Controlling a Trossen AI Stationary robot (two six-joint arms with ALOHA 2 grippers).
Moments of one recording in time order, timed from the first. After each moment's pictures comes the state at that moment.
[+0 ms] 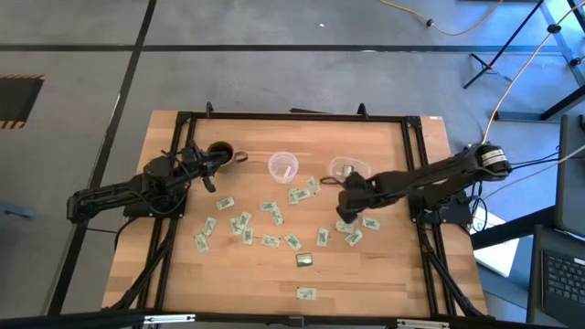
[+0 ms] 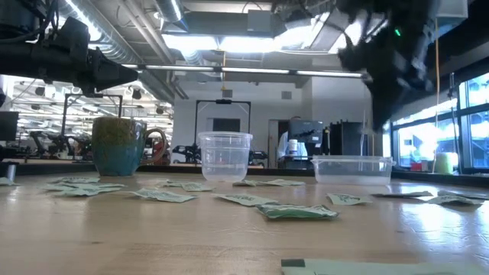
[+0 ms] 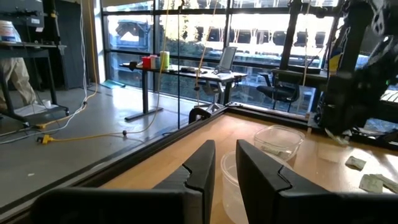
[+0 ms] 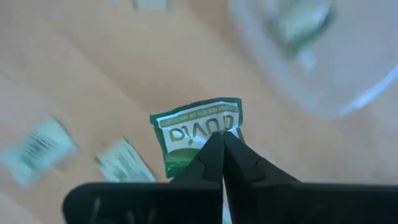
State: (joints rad) left arm 0.28 0.01 0.01 0.06 -0.24 -0.09; right arm 0.18 1.45 1.00 -0.96 0.34 1.01
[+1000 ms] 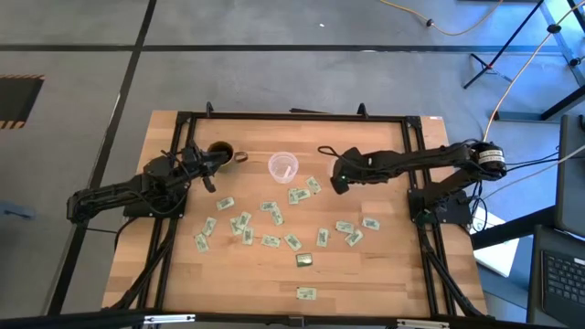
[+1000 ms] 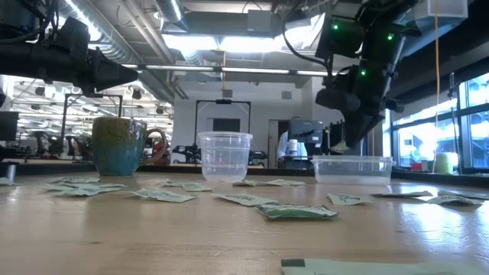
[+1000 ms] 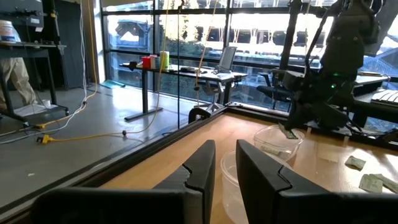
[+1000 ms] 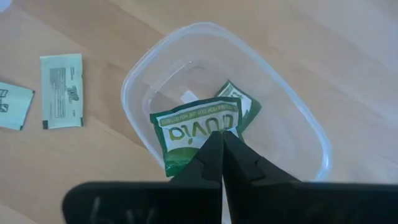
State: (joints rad) left arm 0.28 0.01 0.01 0.06 -0.24 -0.09; right arm -0.11 1.48 0.89 -0.73 0.42 0.86
